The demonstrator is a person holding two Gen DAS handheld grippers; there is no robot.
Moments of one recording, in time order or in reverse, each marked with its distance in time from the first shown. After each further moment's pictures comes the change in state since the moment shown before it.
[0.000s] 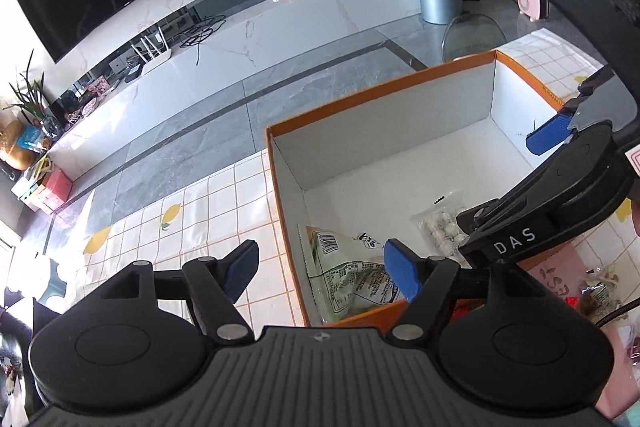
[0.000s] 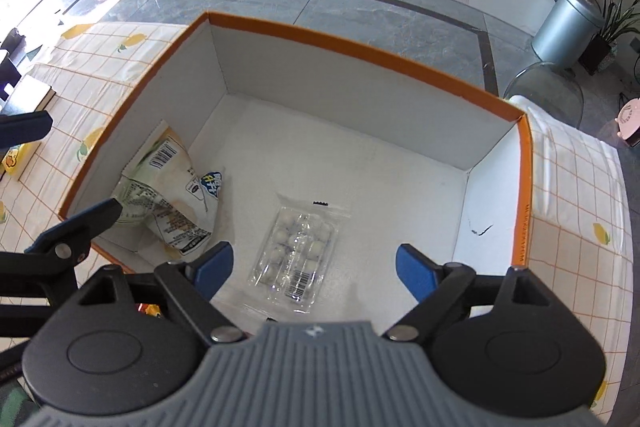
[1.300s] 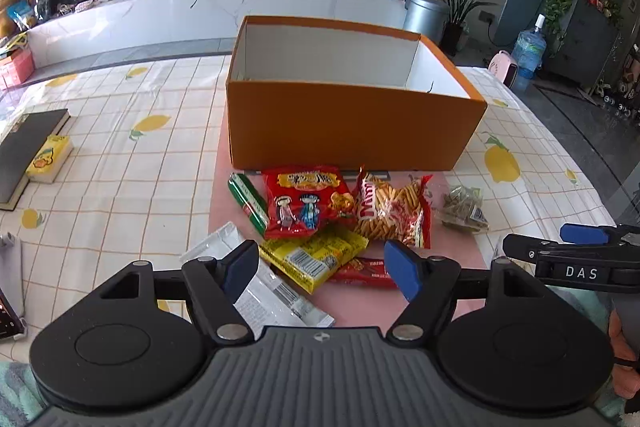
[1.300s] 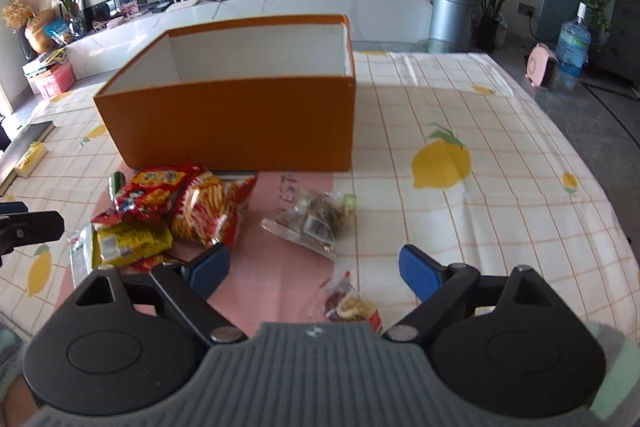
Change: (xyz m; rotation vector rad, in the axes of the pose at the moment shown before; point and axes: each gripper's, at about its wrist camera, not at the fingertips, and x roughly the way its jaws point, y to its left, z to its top) left arm -0.072 -0.031 -0.156 -0.339 -0.036 -0.240; right arm -0.094 -0.010 -0.272 0.340 -0.238 -0.120
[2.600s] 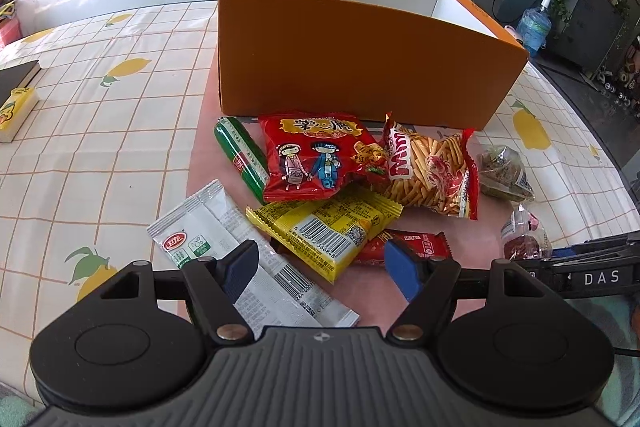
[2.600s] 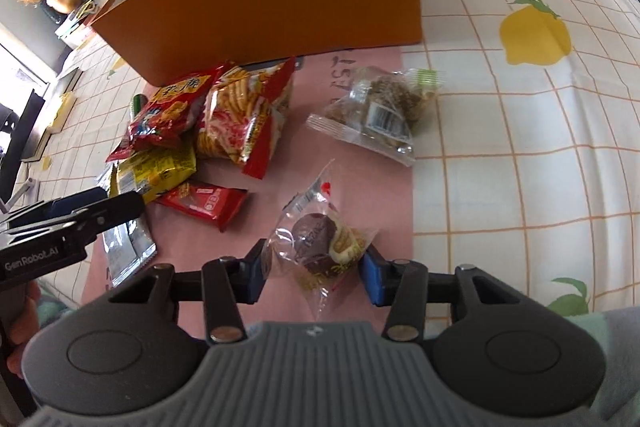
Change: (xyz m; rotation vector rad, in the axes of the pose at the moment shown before) left arm 0.062 0.014 -0.019 -0.020 0.091 -0.023; right arm 0.073 0.011 -0.006 0.021 0.306 0.248
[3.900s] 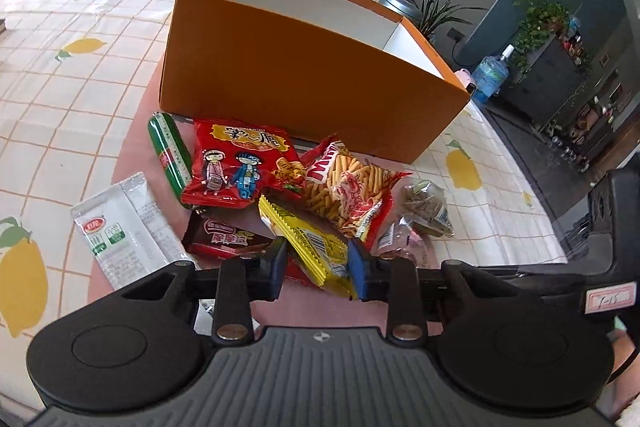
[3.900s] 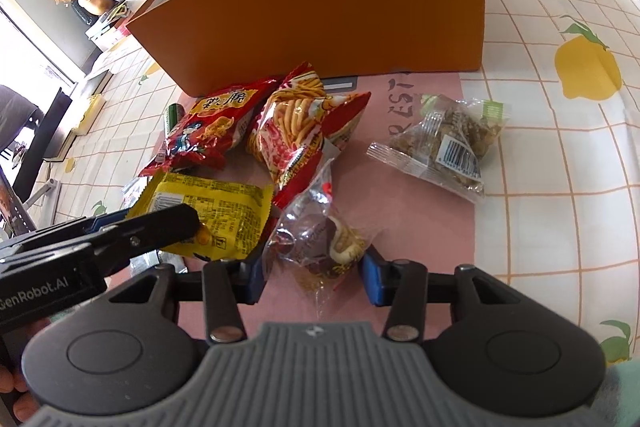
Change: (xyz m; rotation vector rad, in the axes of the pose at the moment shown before) left arm -0.004 -0.009 0.003 -0.168 -0.056 -0.238; right arm 0.010 0.014 0.009 -0.033 -0.048 0.086
